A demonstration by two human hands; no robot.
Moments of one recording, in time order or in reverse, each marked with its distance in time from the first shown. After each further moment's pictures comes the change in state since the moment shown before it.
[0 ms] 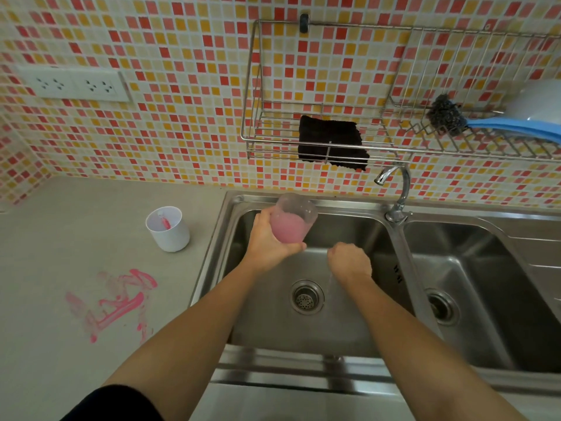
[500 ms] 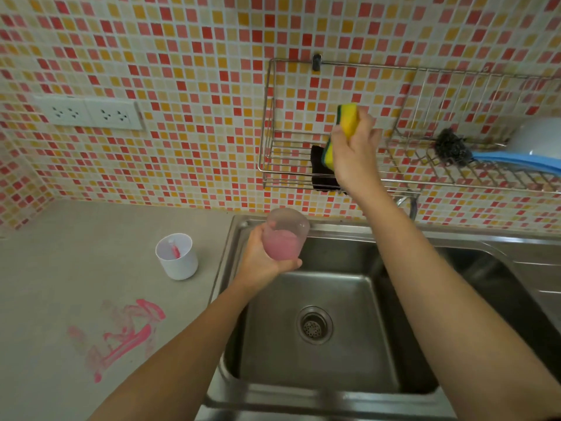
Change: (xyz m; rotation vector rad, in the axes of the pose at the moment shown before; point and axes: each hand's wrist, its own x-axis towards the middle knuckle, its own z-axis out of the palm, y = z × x) left_hand 0.006 0.001 -0.046 -0.210 -0.046 0.030; right_hand 0.011 -0.127 -0.202 0.846 0.464 -0.262
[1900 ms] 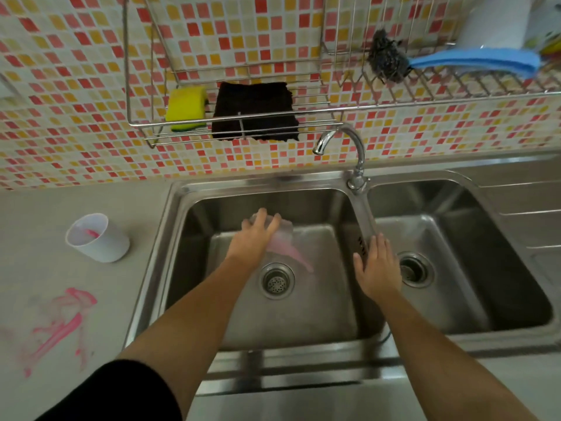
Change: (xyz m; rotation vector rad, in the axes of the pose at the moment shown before) left_hand 0.027 -0.046 0.137 1.458 -0.361 0.232; right_hand -0.154 0.376 -0.093 -0.839 -0.340 0.350
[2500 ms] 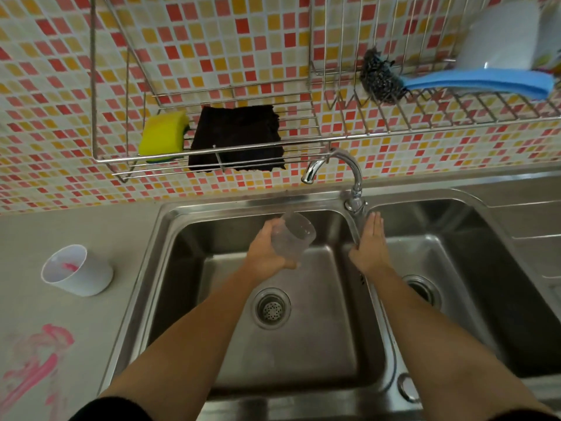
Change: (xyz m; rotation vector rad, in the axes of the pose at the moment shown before) left_hand 0.059 0.028 -0.002 -1.285 0.001 -0.217; right_hand 0.105 -0.020 -0.032 0.271 -0.053 -0.022
